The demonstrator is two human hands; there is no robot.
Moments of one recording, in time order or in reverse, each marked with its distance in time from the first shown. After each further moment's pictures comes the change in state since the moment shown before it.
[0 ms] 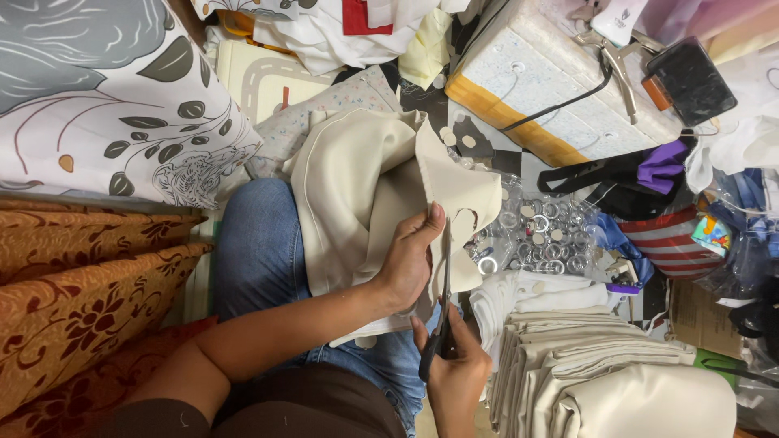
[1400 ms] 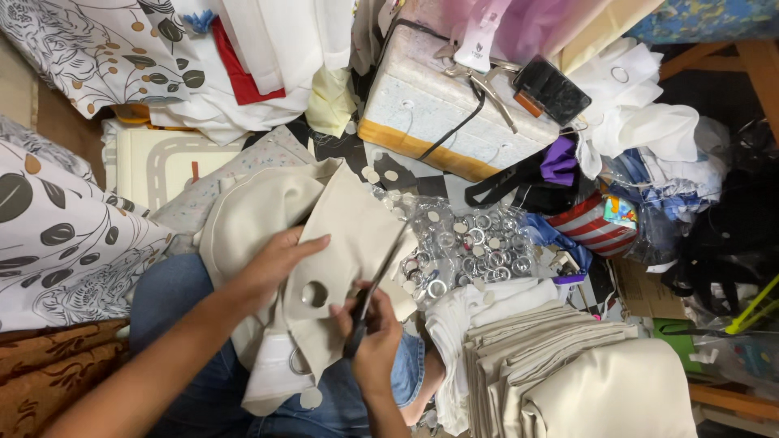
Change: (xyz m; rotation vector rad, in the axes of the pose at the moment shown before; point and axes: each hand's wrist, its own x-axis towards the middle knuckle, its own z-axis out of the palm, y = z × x) left_hand 0.053 0.070 -0.034 0.713 0.041 -0.412; right_hand 0.065 -0.006 0.054 0.730 -0.024 -0.039
